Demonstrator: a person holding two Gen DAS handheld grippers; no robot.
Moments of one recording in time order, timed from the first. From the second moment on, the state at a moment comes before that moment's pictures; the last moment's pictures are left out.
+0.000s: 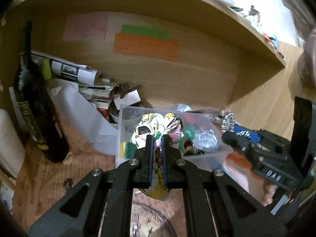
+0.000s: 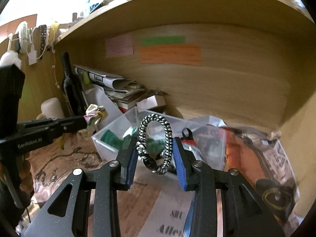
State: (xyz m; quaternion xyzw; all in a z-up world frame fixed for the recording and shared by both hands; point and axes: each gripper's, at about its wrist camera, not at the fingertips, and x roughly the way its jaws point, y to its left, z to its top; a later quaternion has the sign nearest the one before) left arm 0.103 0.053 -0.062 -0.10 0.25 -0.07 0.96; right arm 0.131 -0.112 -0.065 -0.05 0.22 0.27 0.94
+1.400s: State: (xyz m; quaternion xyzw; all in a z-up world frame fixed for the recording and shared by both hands) left arm 0.079 0.038 -0.013 -0.06 0.17 -0.04 0.98; right arm 0.110 -0.126 -0.014 -0.02 0.15 0.25 0.96
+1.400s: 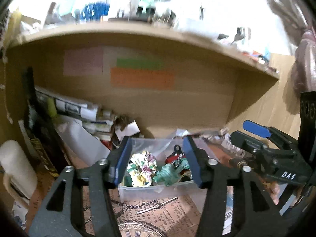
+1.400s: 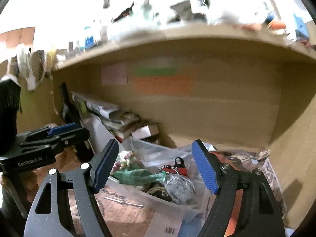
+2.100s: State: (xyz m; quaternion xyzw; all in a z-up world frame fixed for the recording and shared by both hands) left arm 0.028 0.029 -0.002 -0.04 0.13 -0.01 0.99; right arm 0.065 -0.141 -0.006 0.01 0.12 0.24 0.96
